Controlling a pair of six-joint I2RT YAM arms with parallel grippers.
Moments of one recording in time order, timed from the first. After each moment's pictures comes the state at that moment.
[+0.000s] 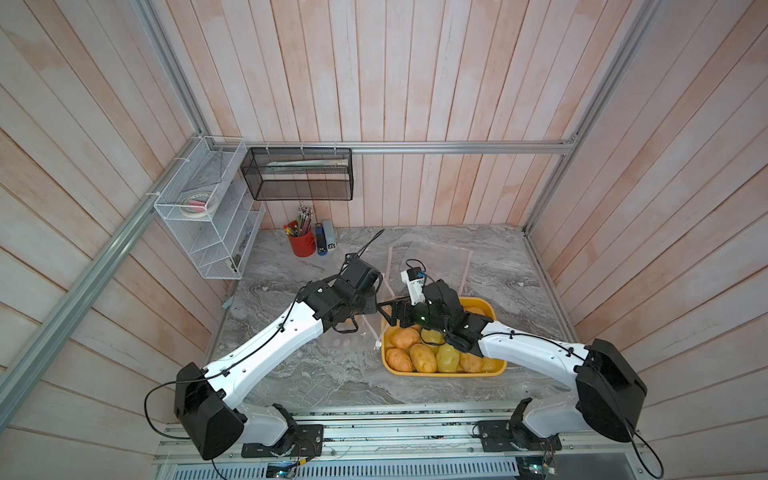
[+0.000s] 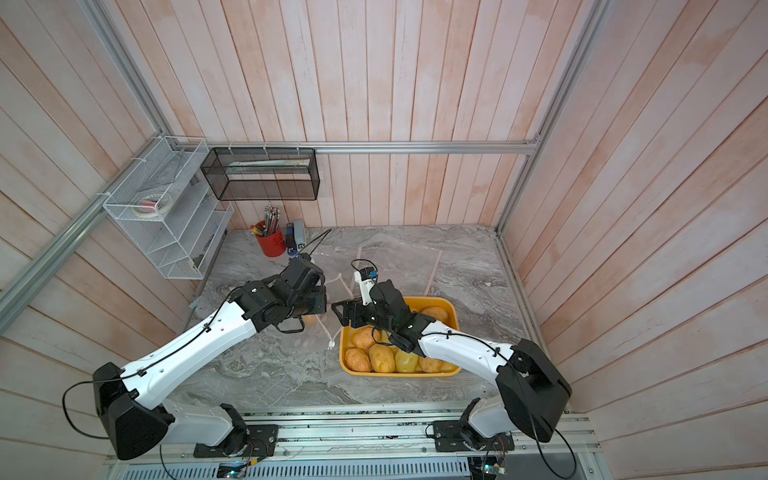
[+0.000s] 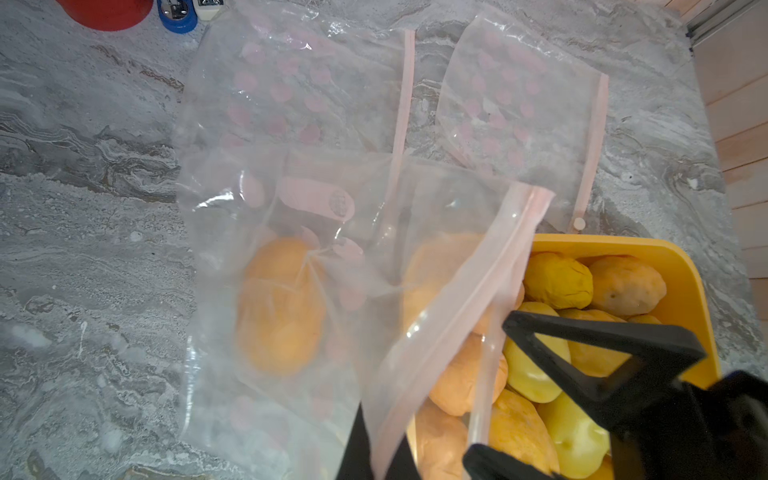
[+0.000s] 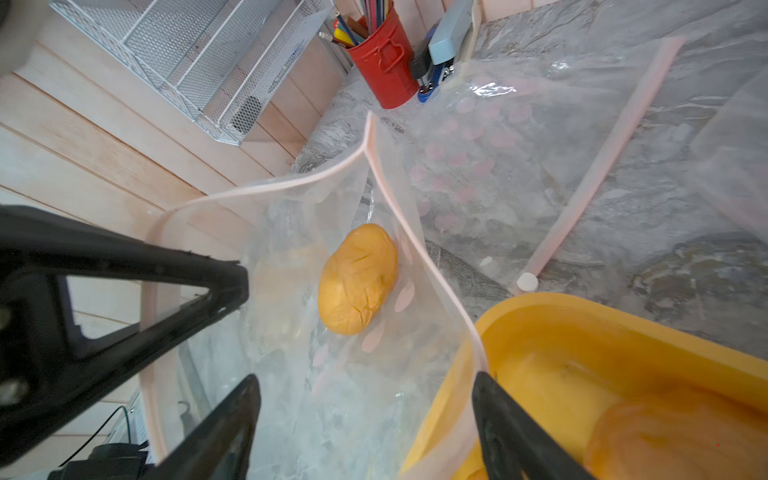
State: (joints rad) left arm -0.73 1.38 1.29 -0.86 -0.25 -0.65; right arm 0.85 1.40 0.85 0.12 -0.10 0.59
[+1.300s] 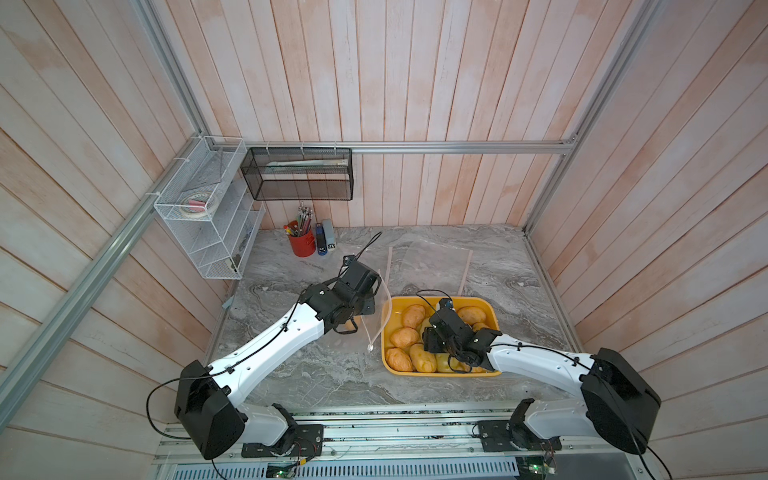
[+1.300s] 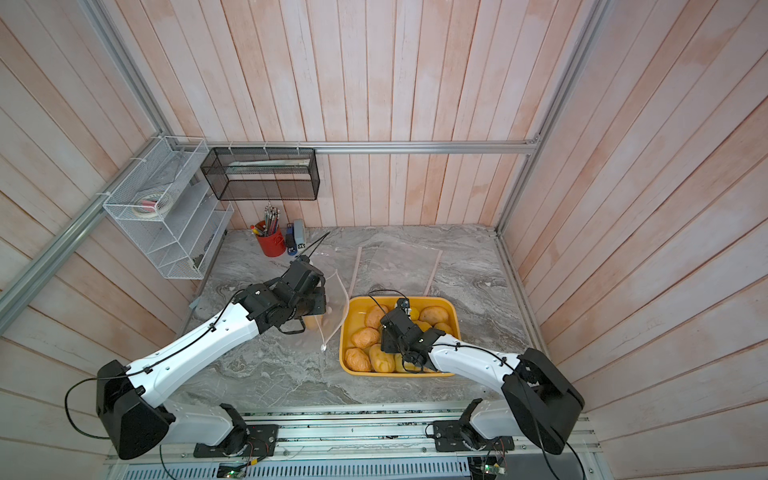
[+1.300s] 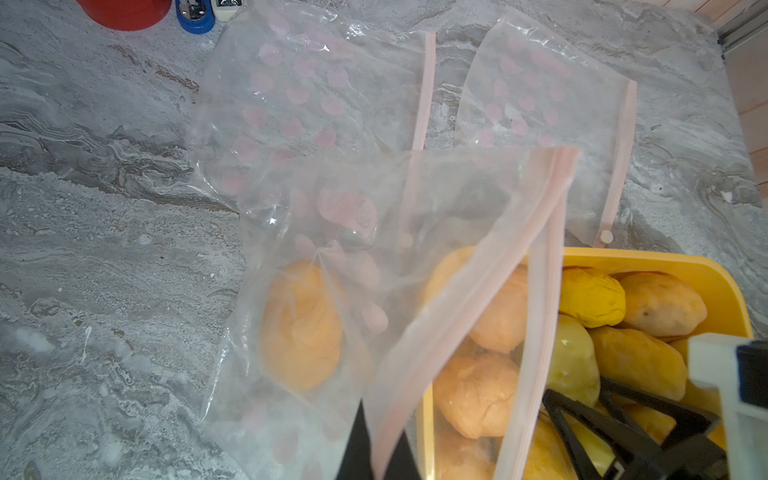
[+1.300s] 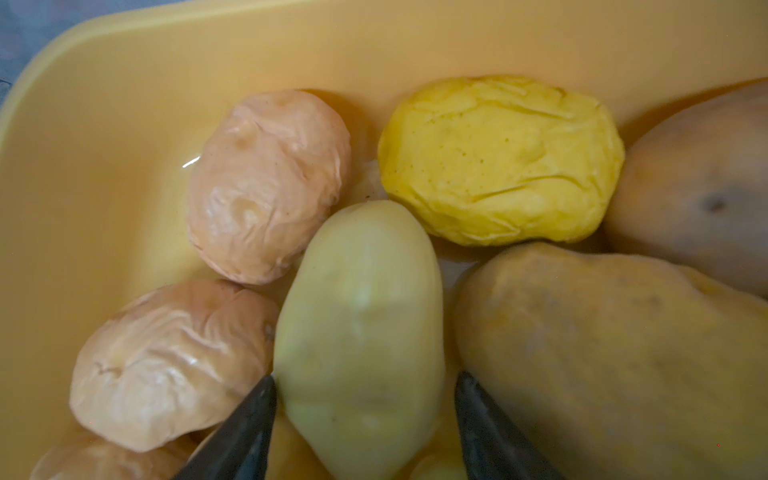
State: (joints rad) left arm -0.71 1.38 1.24 -0.80 -0.27 -0.65; right arm 0.82 1.36 0.65 -0.27 0.24 0.72
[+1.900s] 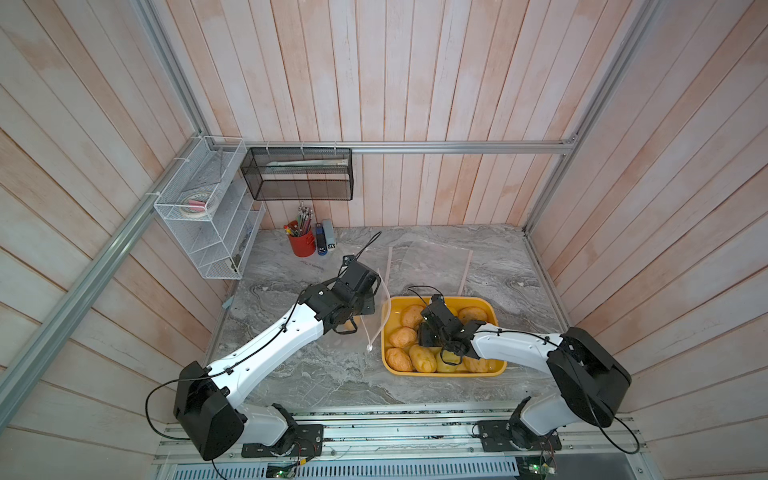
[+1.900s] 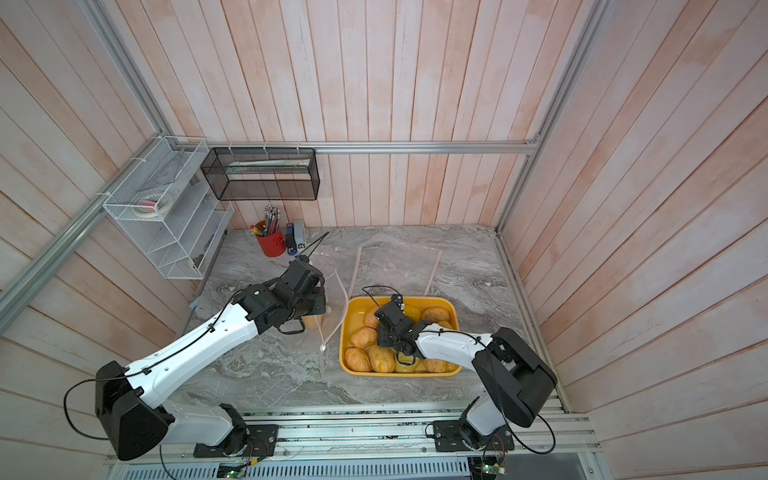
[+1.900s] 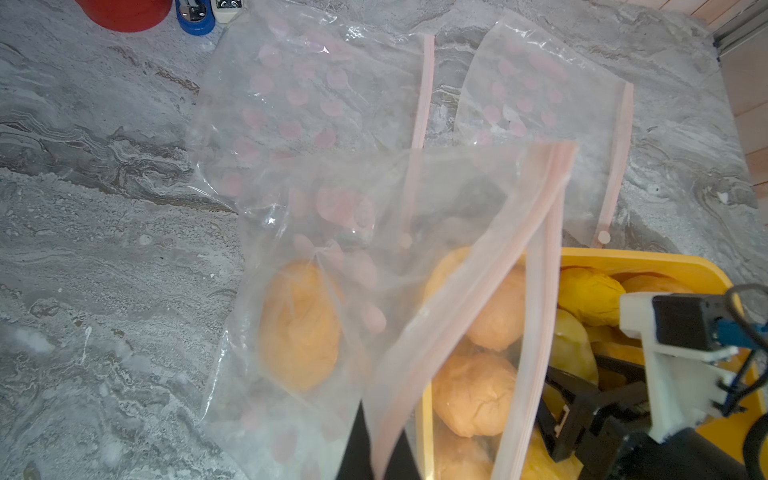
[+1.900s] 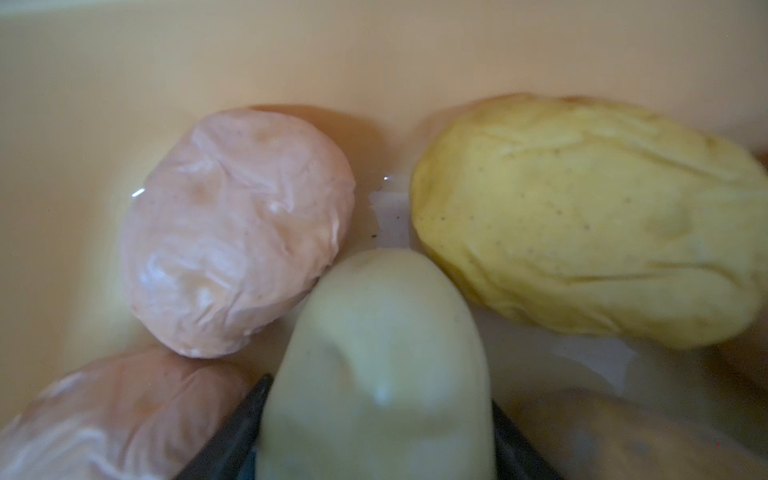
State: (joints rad) left arm -0.71 1.38 1.24 -0.80 -0.27 -0.65; right arm 0.78 1.52 0.73 -0.22 0.23 0.68
